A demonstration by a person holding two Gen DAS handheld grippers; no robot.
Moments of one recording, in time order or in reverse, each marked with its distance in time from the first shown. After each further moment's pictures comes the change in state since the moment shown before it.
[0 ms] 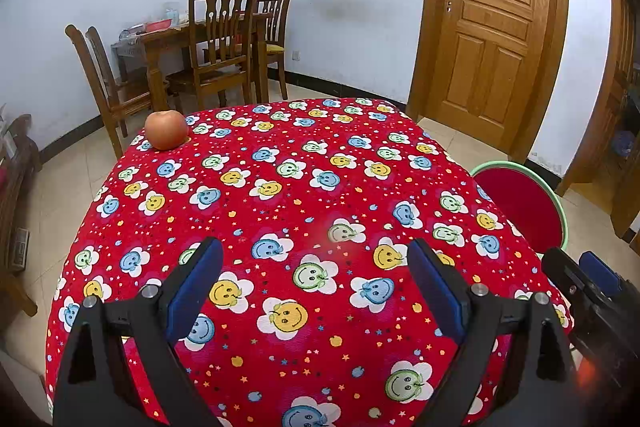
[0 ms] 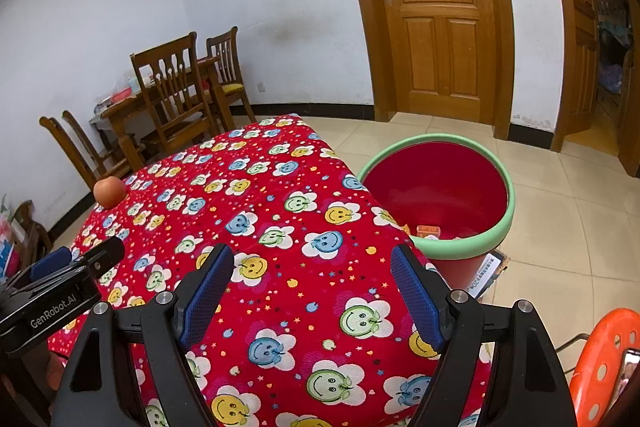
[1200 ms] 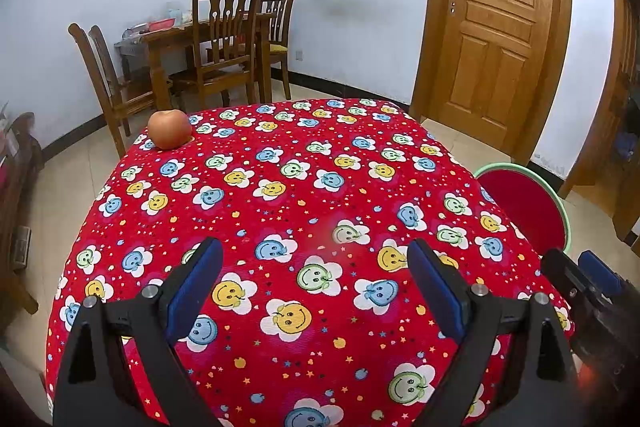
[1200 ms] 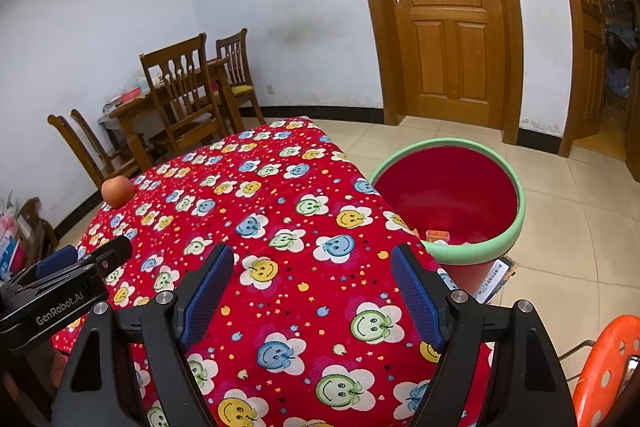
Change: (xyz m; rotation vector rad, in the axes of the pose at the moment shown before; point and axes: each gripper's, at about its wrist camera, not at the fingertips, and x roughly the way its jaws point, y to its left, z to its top) left arm 0.006 0.002 -0.002 0.002 -0.002 0.007; right arm 0.004 0.004 0.000 -0.012 -0.008 0.033
